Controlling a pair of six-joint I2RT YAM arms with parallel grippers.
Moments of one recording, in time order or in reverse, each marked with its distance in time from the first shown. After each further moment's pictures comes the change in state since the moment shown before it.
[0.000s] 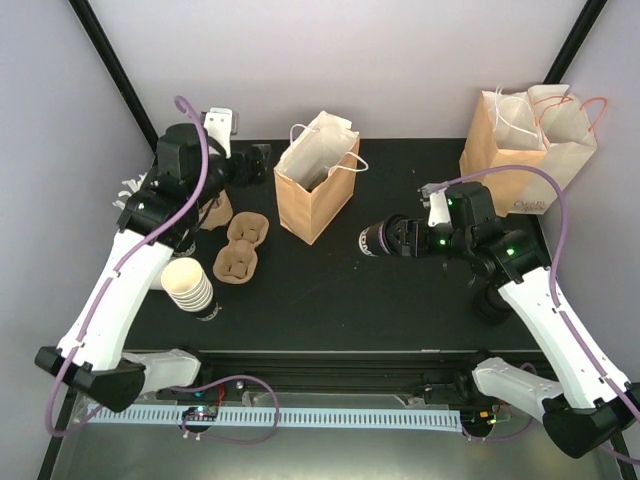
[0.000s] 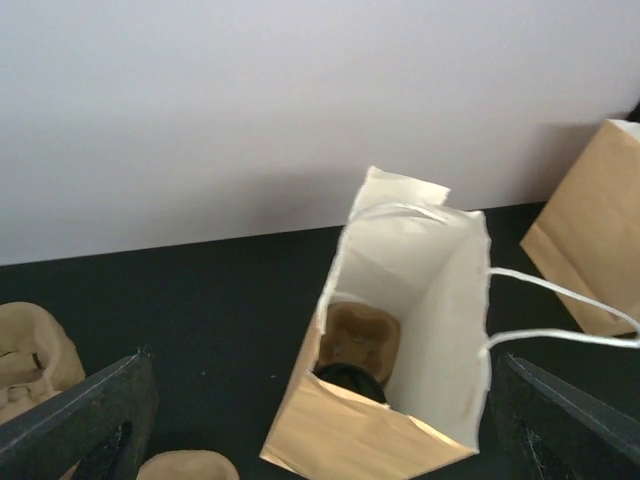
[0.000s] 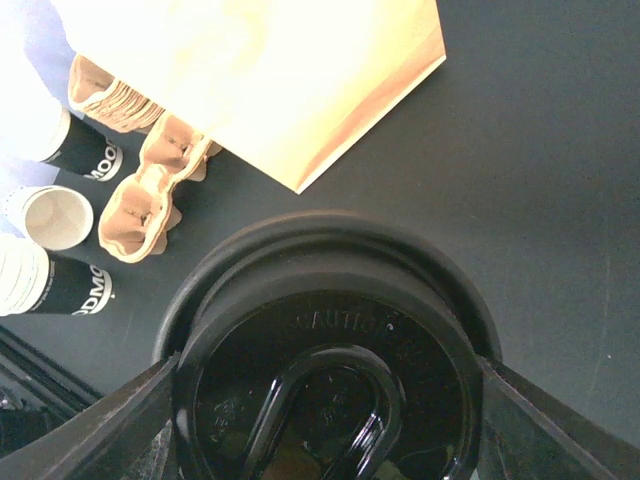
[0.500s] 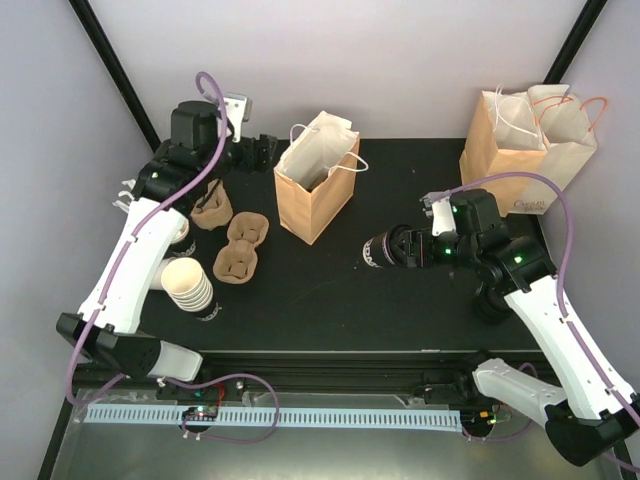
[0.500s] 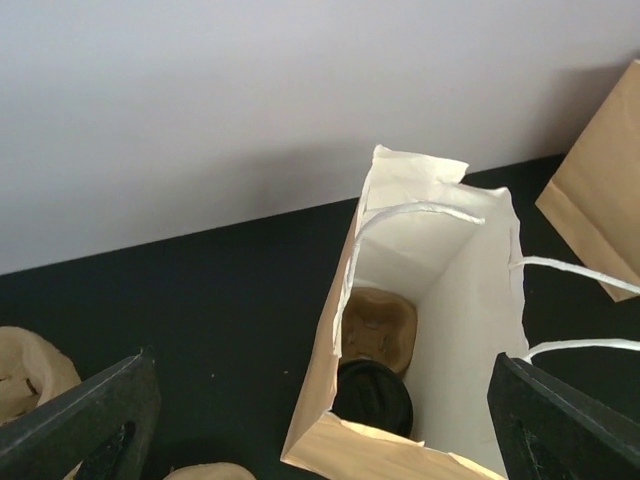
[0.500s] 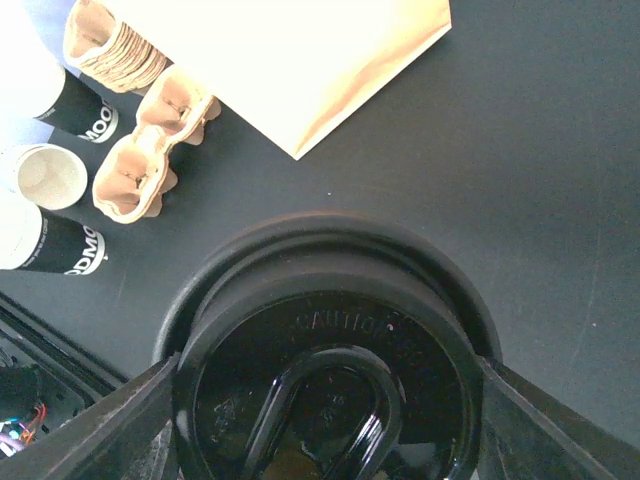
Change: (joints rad) left arm 0.084 0.188 0.158 -0.066 0.095 0.093; right arm 0.000 -0.039 -0.007 -0.078 -0.027 -0.056
